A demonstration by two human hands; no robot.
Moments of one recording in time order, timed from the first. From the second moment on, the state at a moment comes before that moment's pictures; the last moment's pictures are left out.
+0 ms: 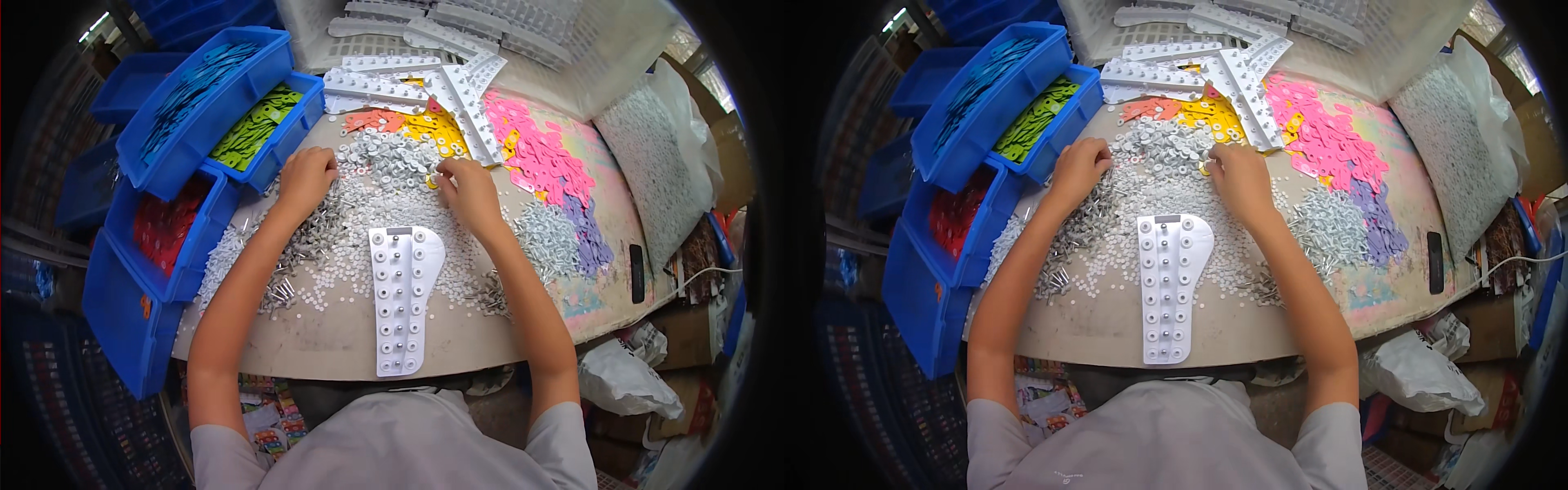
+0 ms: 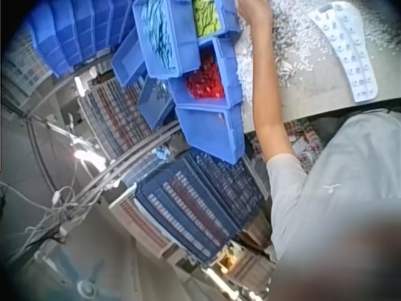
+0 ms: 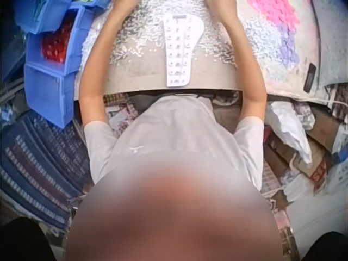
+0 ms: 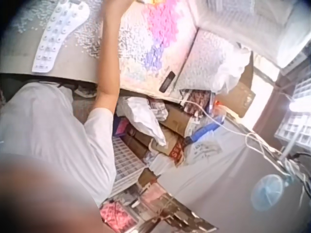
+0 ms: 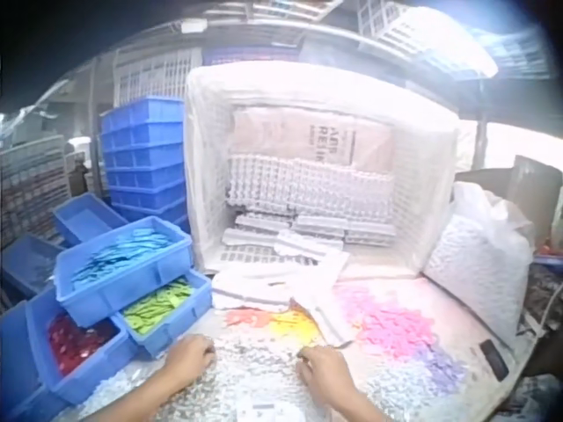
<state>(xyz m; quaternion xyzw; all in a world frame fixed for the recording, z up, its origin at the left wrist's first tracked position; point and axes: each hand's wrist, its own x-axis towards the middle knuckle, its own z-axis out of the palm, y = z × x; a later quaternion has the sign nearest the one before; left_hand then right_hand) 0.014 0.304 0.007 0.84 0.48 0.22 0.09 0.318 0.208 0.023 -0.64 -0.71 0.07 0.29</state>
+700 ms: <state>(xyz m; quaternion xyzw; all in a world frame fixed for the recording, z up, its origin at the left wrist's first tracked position) -0.001 0.022 0.048 0.79 0.33 0.28 0.43 0.254 -0.008 0.081 -0.55 -0.69 0.37 0.29</state>
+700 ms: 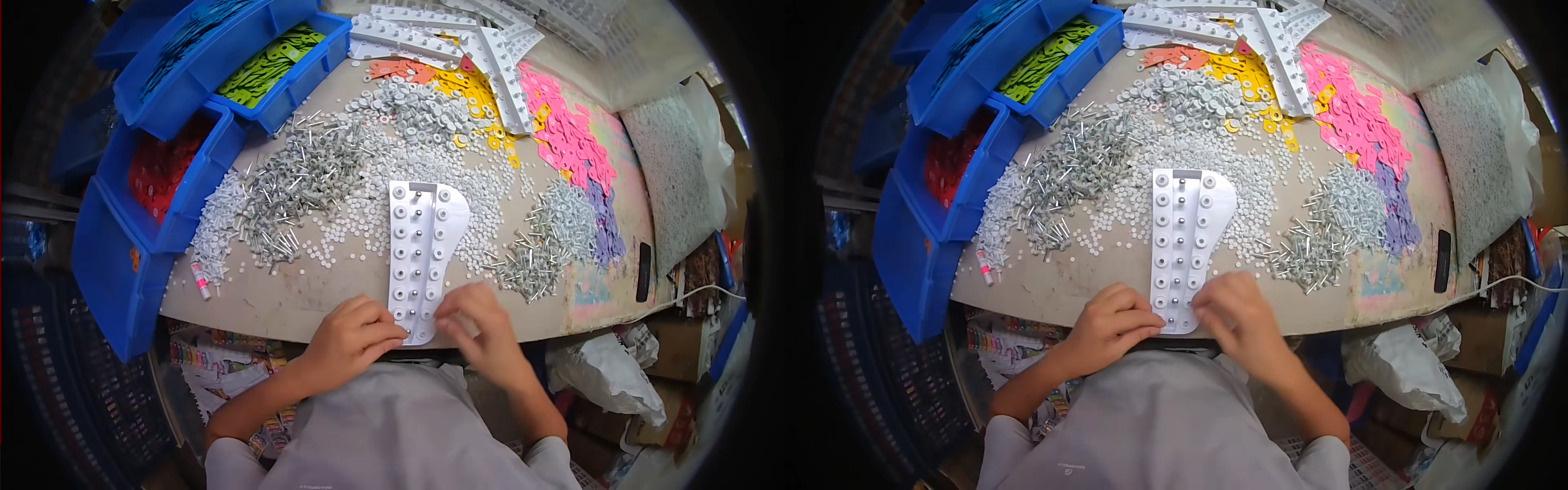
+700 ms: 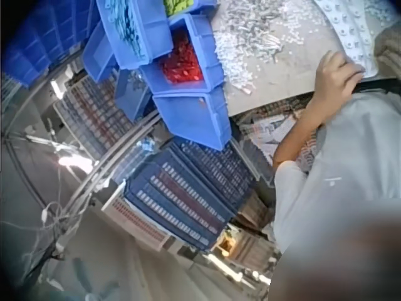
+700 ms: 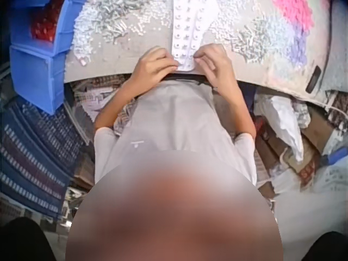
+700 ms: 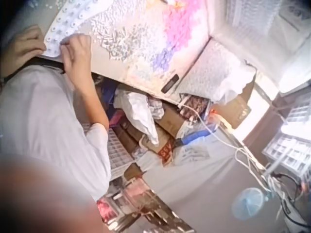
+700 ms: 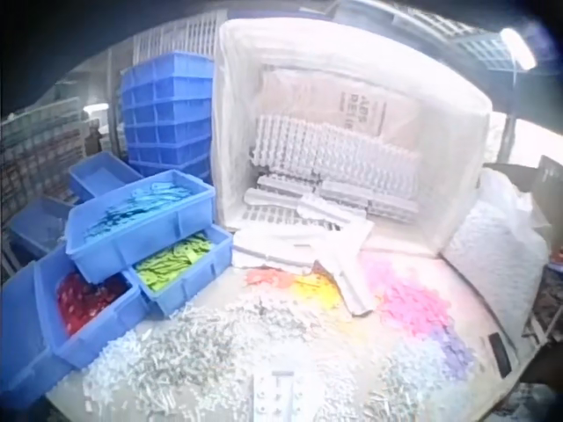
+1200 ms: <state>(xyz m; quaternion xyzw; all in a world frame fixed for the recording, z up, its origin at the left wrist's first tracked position) 0.010 -0.008 0.019 0.80 0.39 0.35 0.31 0.226 -0.049 0.033 -0.59 -0.63 0.36 0.34</state>
